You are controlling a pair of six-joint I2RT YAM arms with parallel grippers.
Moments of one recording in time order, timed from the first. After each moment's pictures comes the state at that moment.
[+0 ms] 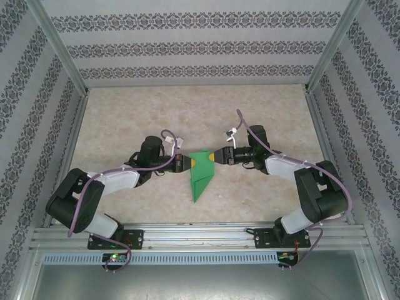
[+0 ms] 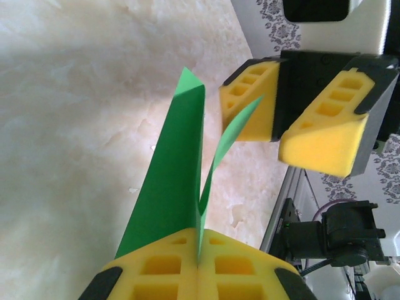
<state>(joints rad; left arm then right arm) -0.48 1.48 0.59 0.37 0.72 -0.65 0.32 1.53 0.67 0.21 -1.04 0.48</state>
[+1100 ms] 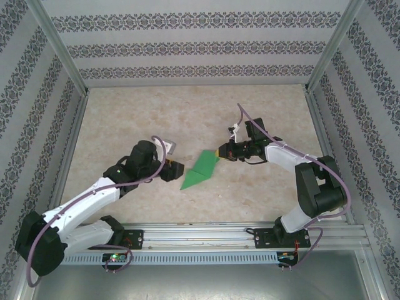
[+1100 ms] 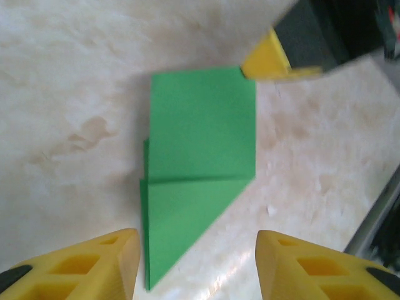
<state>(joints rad) -0.65 1.05 0.68 -0.32 0.23 -0.31 0.28 1.58 0.87 -0.26 -0.85 0.52</state>
